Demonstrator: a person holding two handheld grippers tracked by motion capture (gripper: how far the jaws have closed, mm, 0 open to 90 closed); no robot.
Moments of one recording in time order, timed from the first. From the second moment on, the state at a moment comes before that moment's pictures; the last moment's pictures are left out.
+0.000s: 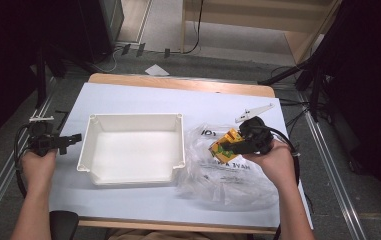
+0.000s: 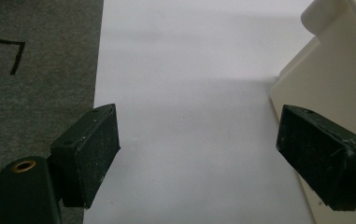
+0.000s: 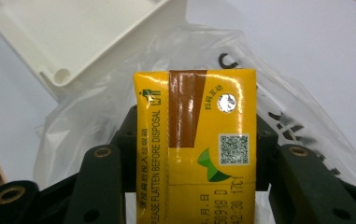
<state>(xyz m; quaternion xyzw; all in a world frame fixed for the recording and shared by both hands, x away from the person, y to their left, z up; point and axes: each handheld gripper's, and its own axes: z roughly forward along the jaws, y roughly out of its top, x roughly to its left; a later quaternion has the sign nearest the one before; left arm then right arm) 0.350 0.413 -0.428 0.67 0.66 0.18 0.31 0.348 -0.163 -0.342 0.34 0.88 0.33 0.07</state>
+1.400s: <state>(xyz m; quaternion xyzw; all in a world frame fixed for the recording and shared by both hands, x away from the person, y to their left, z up) 0.351 0.413 -0.429 0.66 0.66 0.18 0.31 0.382 -0.076 -0.280 0.17 0.93 0.33 0.04</state>
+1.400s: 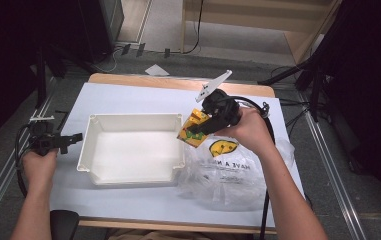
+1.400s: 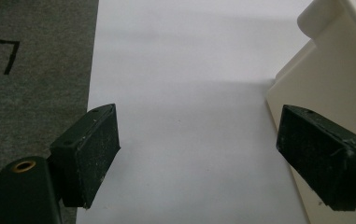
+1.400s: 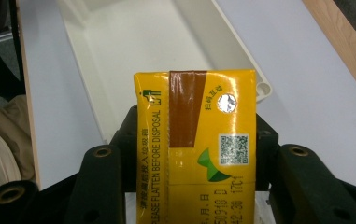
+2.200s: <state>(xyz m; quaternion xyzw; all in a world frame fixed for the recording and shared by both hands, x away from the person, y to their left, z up) 0.352 0.412 -0.429 0.67 0.65 0.18 0.31 0.395 -0.041 -0.281 0.14 0.93 0.34 0.02</state>
